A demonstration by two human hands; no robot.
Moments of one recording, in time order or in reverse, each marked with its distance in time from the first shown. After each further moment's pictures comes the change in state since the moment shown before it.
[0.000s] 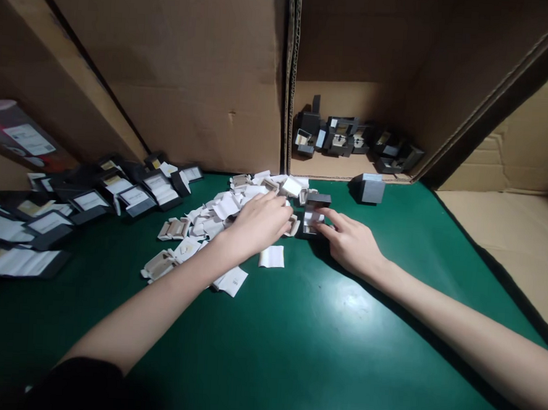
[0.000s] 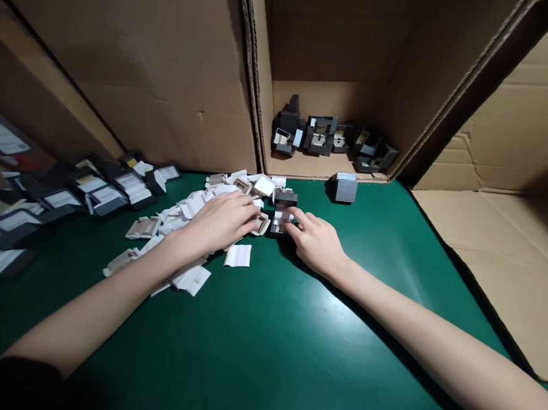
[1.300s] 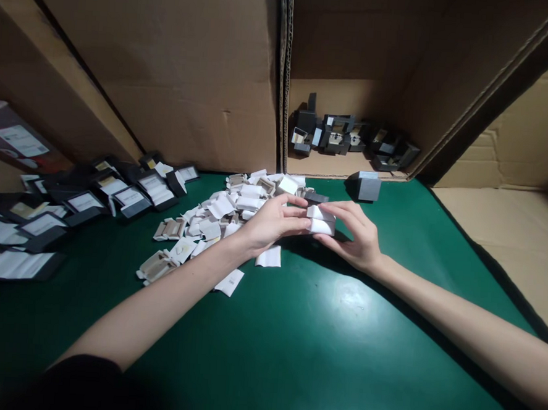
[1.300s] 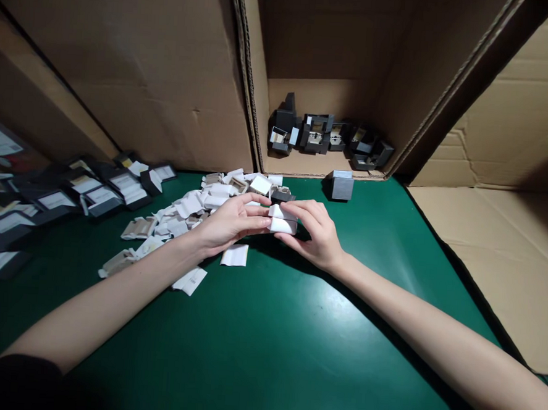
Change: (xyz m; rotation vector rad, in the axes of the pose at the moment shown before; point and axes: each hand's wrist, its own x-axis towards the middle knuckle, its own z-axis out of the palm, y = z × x) left_hand 0.010 0.019 0.019 -1.886 -0.035 -0.361; right_hand 0.003 0.007 -0.007 0.561 0.434 0.065
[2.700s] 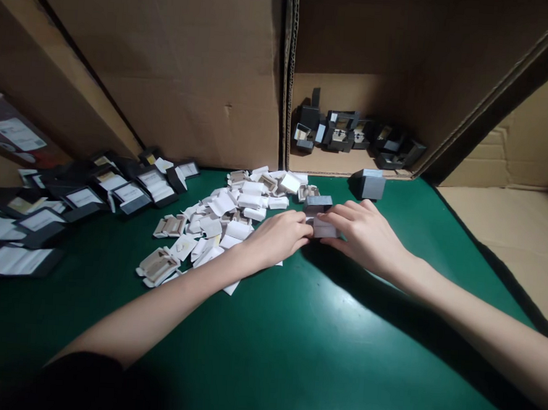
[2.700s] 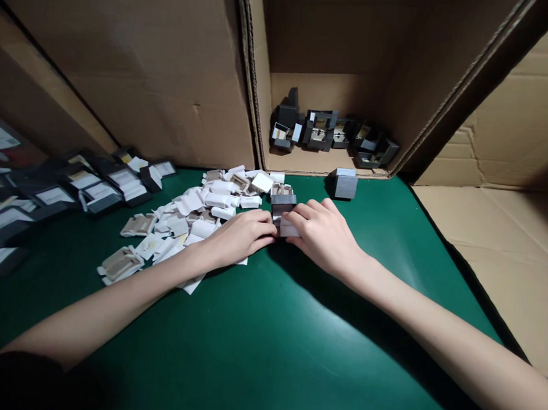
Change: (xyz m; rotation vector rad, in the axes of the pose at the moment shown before) left_hand -0.001 -0.017 -0.008 1.566 -0.148 0.512; right_hand 0.021 -0.016 -0.024 -0.490 -0.566 -0.009
